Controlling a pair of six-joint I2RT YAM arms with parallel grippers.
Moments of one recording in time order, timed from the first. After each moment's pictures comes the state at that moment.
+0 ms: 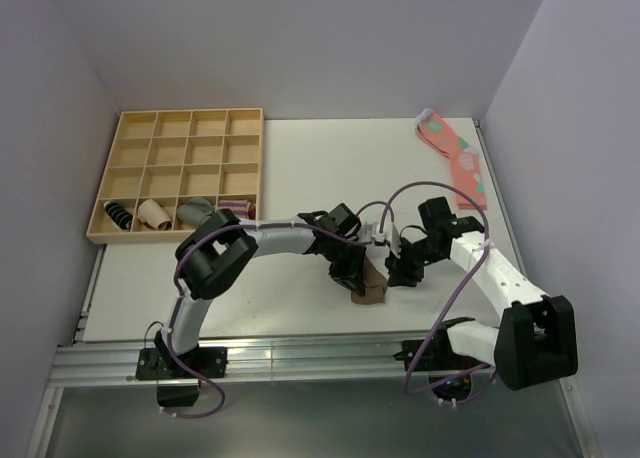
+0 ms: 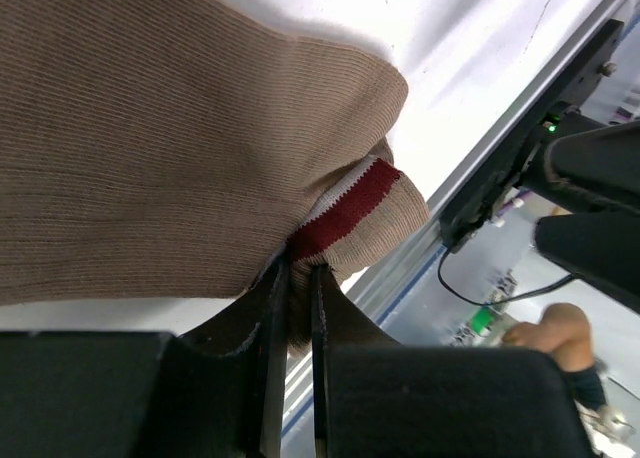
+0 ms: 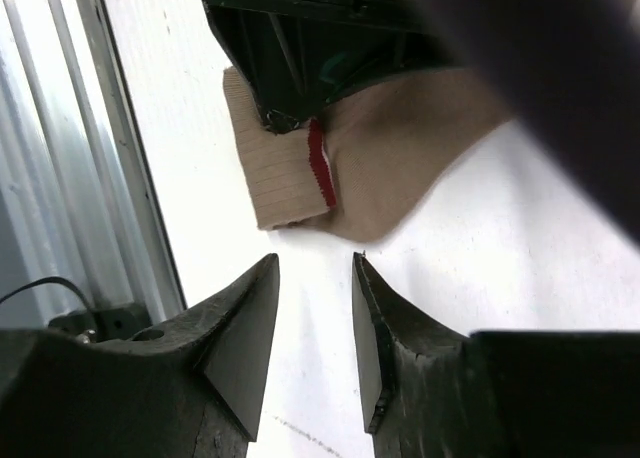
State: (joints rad) left arm -0.96 2.08 1.35 -0.34 0.59 -0.67; right arm 0.16 1.17 0.73 -0.94 -0.73 -1.03
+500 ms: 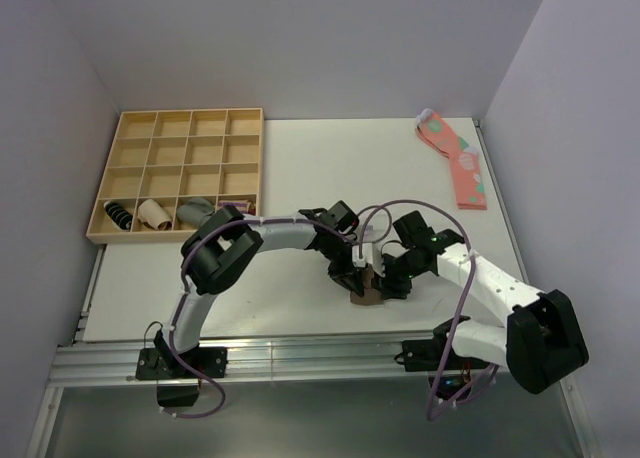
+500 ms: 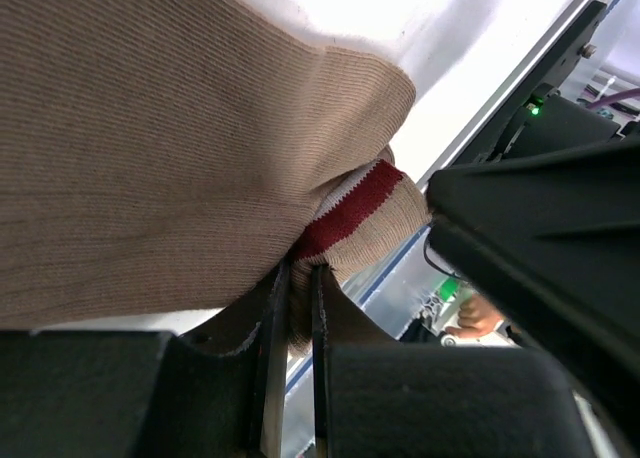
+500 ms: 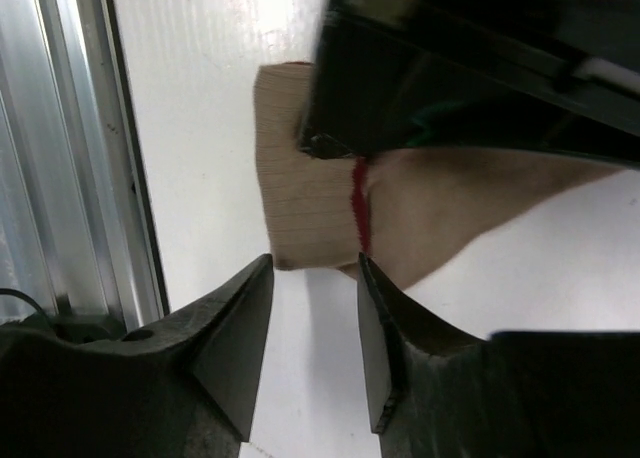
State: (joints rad) left arm -0.92 2.13 1.38 -0.38 0.70 -0.68; right arm 0.40 1.16 0.63 -0.78 -0.60 -0.98
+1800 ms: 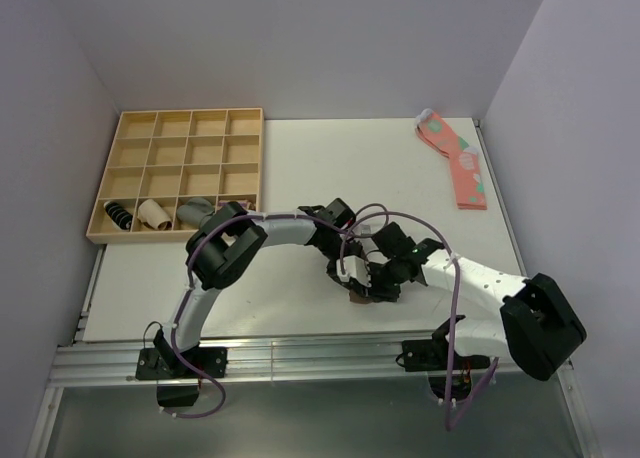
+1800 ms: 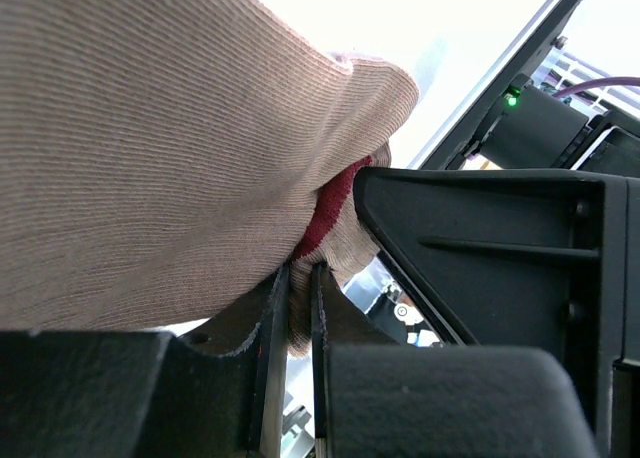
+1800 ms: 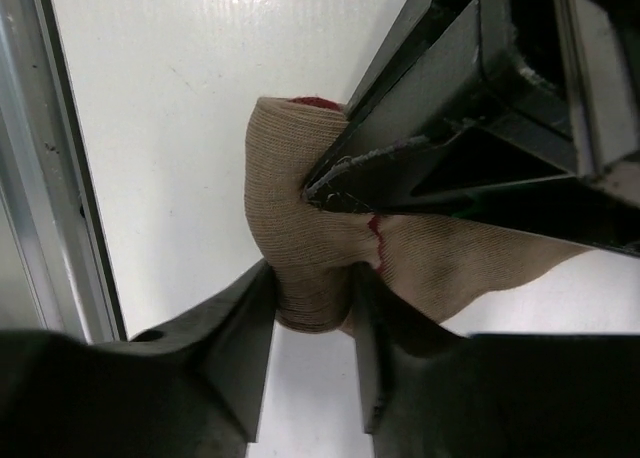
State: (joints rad) left arm -0.89 2.19 1.42 -0.41 0.81 -0.69; right arm 0.61 1.21 0.56 -0.60 -0.43 -0.89
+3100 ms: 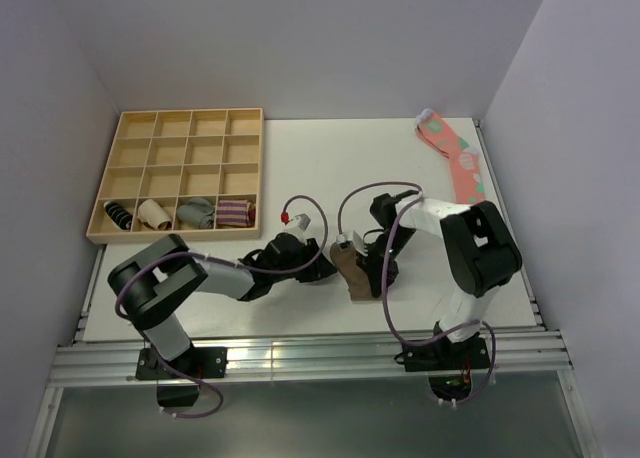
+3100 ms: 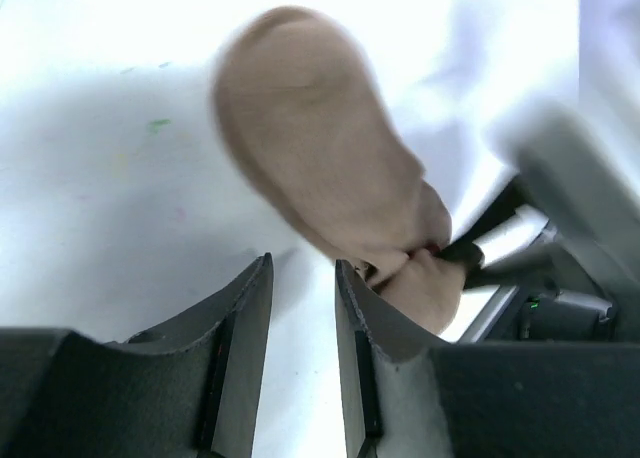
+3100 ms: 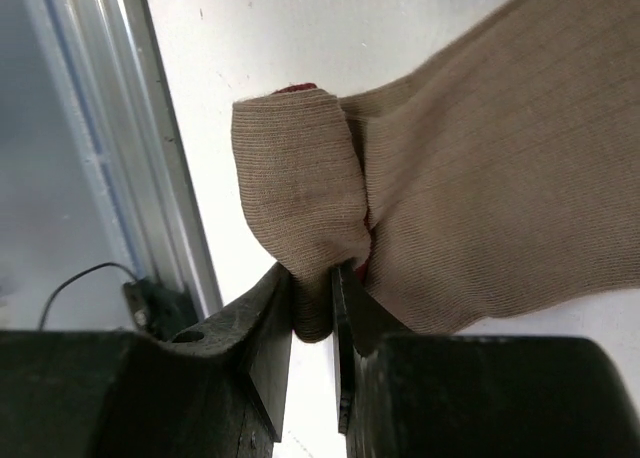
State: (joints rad) left arm -0.90 1.70 0.58 0.58 0.10 -0.96; right arm 0.40 1.73 0.95 -1.02 -0.66 -0.98
